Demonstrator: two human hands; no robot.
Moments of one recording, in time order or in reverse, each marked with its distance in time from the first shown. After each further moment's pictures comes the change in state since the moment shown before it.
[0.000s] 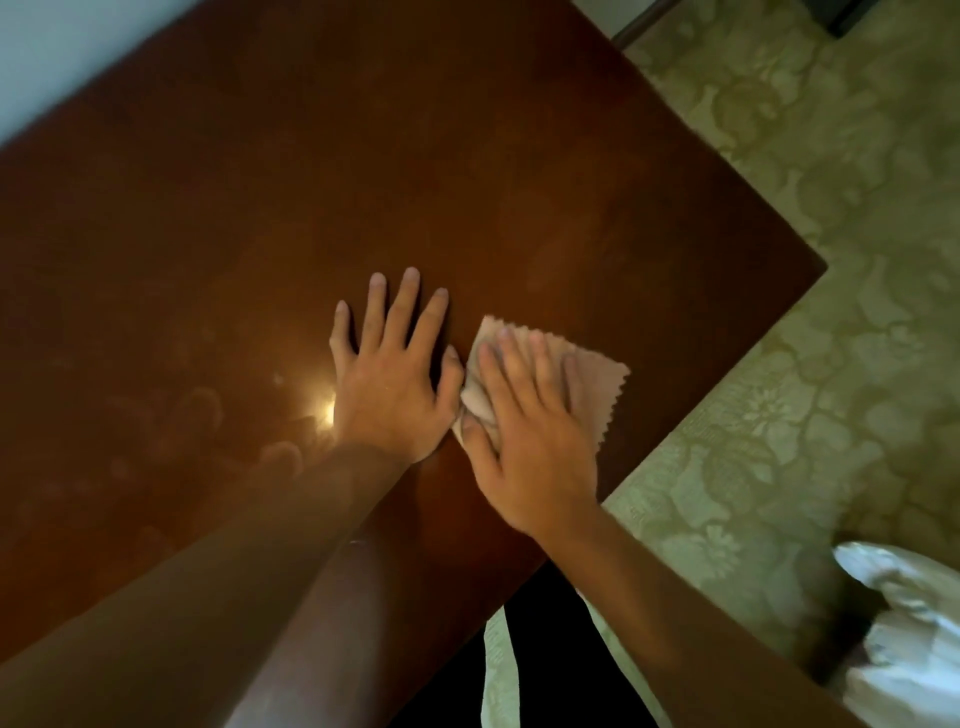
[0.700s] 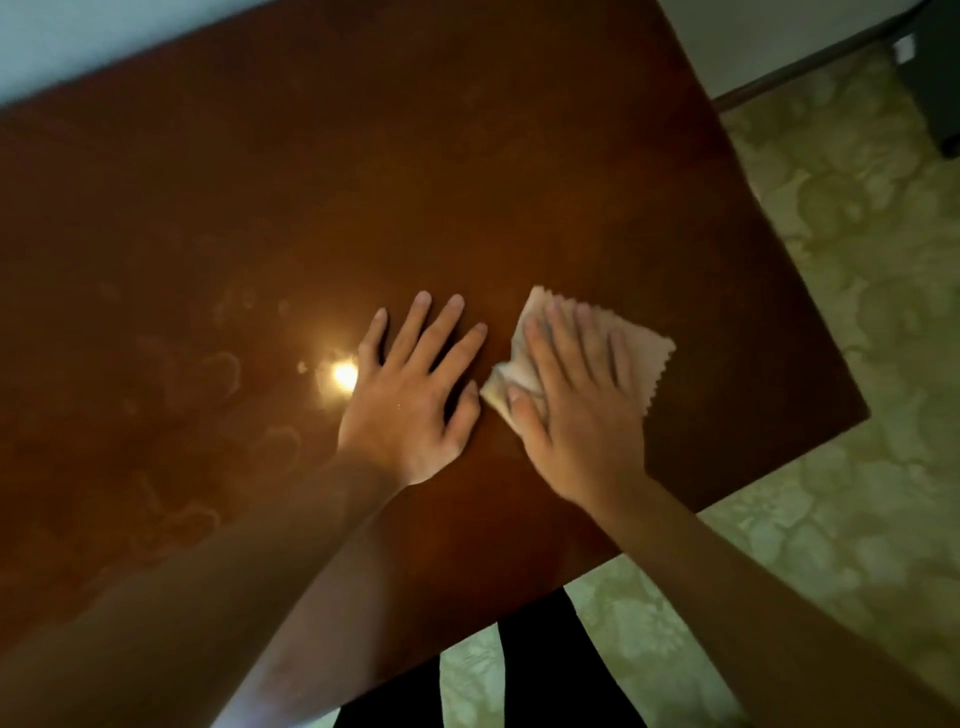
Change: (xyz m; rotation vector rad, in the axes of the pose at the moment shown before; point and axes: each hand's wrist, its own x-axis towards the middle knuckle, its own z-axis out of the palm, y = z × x) left_hand 0.000 0.001 -0.001 -0.020 0.021 -0.017; right_hand 0.083 0.057 -0.019 -0.102 -0.075 -0.285
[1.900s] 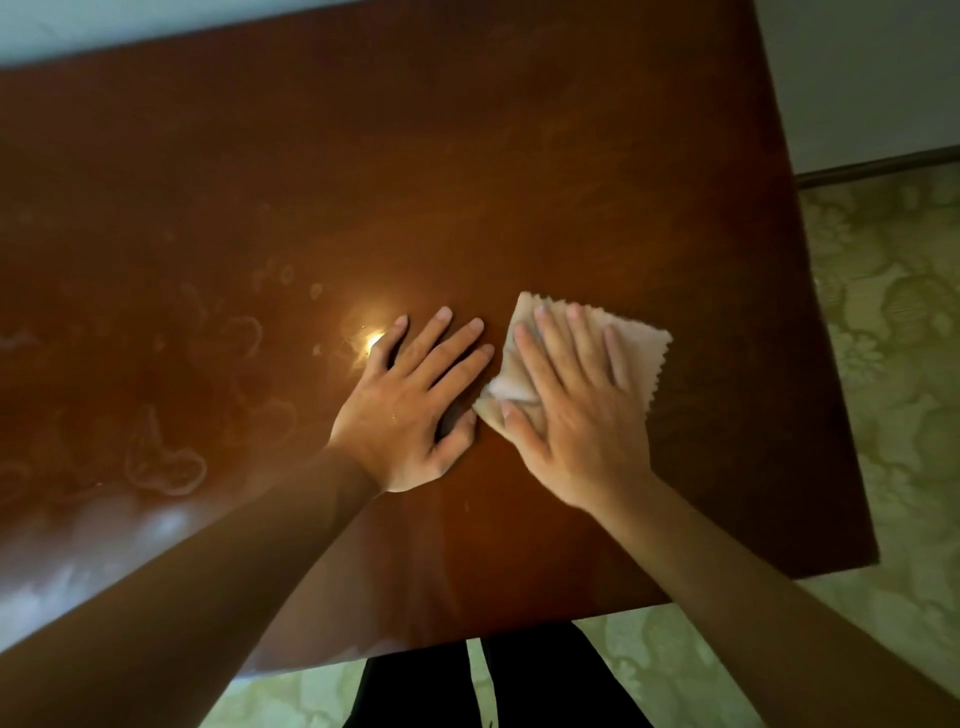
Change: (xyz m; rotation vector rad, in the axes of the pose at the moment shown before) left_hand 0.000 0.001 -0.002 0.046 -0.078 -0.066; right_hand 0.052 0.032 -0.004 0.038 0.039 -0.385
